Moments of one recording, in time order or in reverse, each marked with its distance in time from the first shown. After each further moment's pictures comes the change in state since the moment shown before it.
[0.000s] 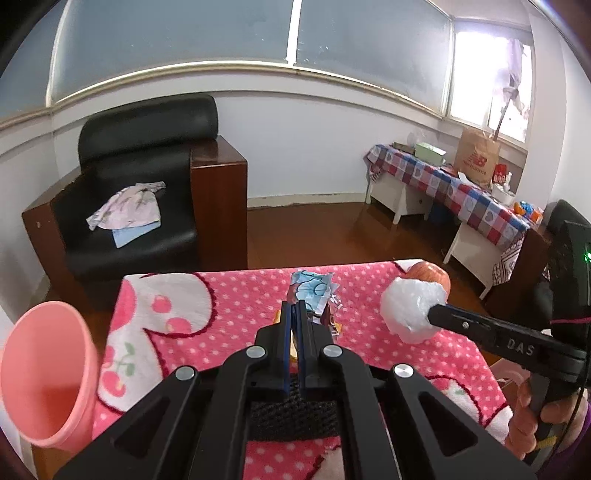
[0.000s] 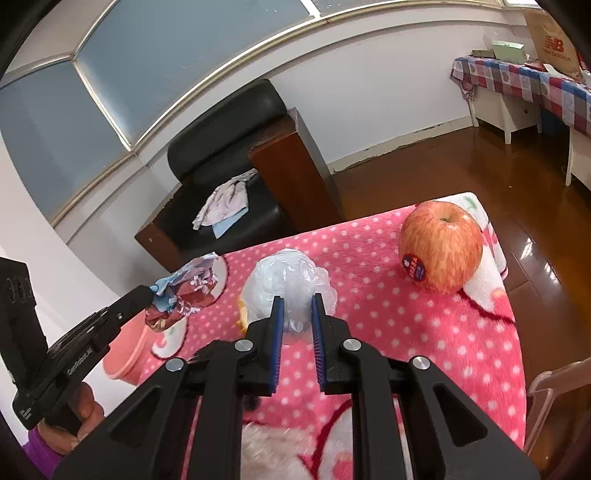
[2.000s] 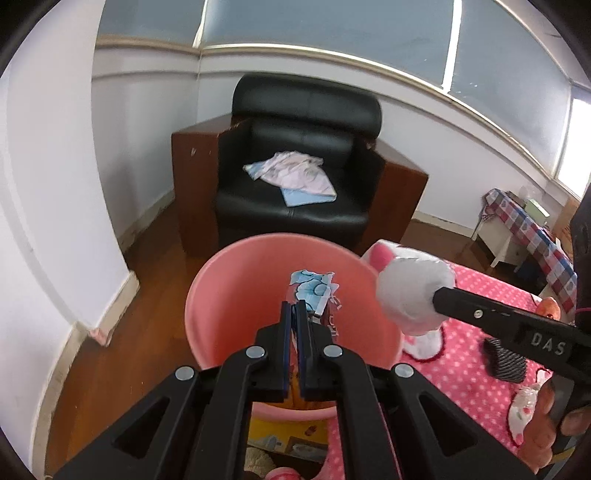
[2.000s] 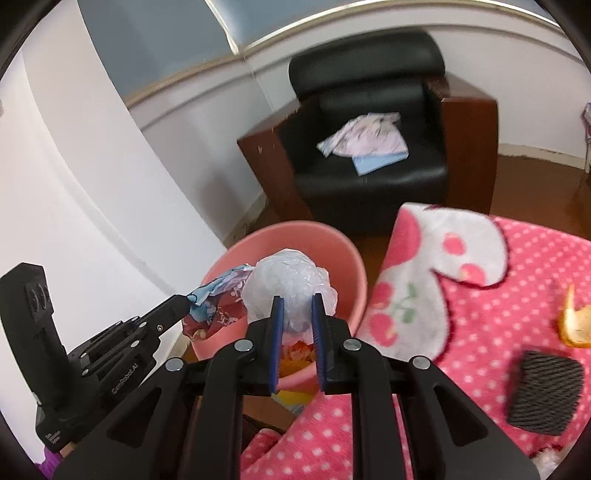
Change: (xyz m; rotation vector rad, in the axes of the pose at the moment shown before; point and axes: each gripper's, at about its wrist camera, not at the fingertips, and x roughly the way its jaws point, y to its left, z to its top) left arm -0.110 0.301 -0.086 -0.326 0.026 0.321; right arm 0.145 0.313 -0.067 -0.318 0.244 0.198
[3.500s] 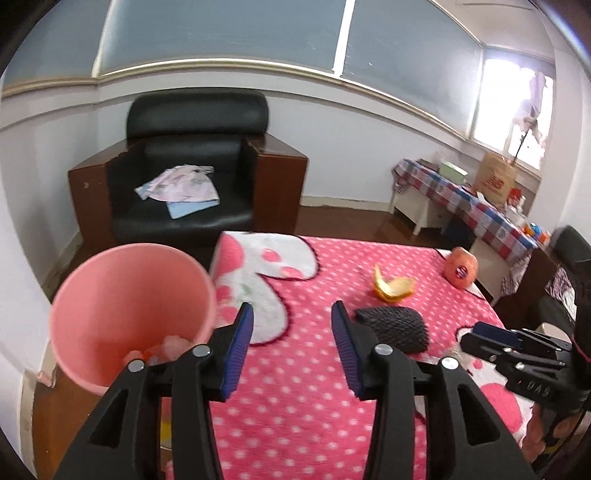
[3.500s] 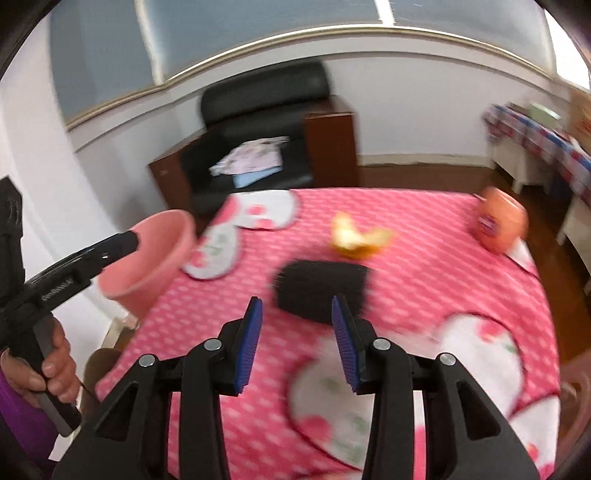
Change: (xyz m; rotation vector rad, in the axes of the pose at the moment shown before) left arm -0.031 -0.165 -0.039 0.226 -0.023 -0.298; right arm -0.176 -0.133 -0.117 0.102 -0.149 -0.349
